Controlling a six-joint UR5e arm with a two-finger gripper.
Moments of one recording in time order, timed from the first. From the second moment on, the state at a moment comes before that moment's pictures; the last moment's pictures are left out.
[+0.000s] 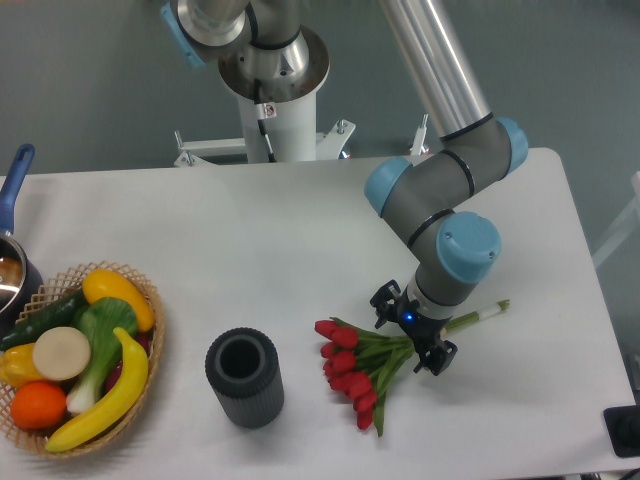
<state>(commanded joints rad) 2.60 -2.17 -1.58 -0.96 1.34 1.49</state>
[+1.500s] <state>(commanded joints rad) 2.60 -2.18 -1.58 -0.95 1.35 1.50</state>
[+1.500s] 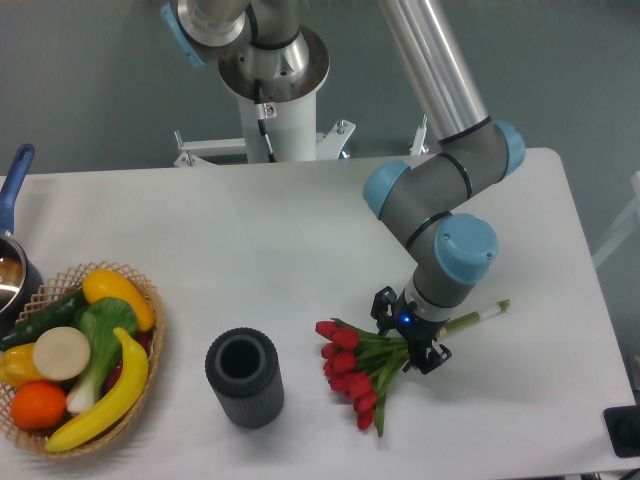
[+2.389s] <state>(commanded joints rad) 2.60 -2.17 -1.58 -0.95 1.34 1.51</state>
